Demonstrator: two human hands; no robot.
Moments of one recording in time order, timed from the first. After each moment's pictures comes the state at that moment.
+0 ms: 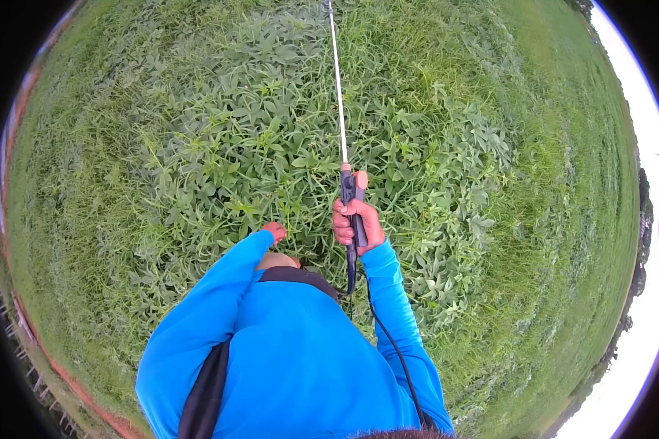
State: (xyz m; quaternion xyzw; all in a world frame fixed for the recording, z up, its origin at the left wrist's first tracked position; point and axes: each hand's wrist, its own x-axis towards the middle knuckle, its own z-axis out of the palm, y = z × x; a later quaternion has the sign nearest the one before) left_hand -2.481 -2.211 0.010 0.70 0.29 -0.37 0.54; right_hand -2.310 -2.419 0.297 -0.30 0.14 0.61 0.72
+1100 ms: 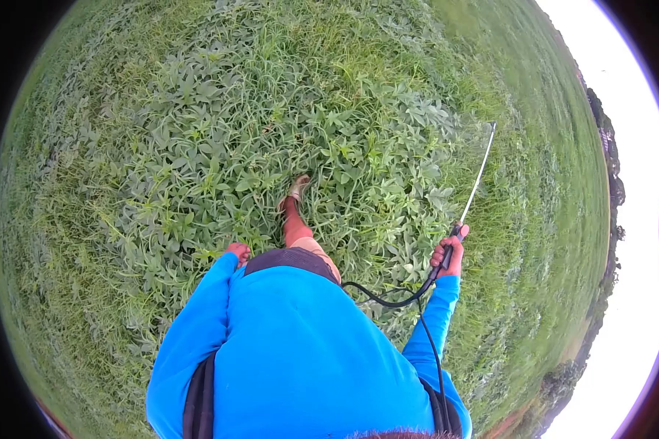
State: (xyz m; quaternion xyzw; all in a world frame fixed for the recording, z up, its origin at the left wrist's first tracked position) left_hand -2.431 -2.178 -0.033 0.58 0.39 -0.36 0.62; right_hand -2.288 -2.693 0.334 -0.51 0.39 0.14 0.75
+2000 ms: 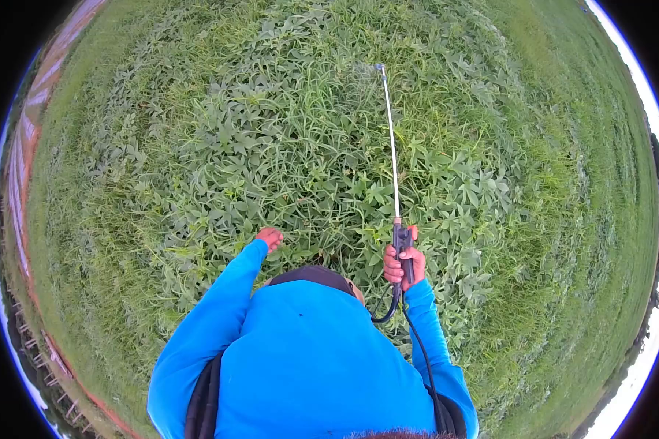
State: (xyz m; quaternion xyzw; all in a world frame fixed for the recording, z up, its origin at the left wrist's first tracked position) left_hand -2.093 -2.142 0.063 0.62 0.41 -0.30 0.60; right_hand -1.956 -2.538 0.248 -0.15 0.21 0.55 0.79
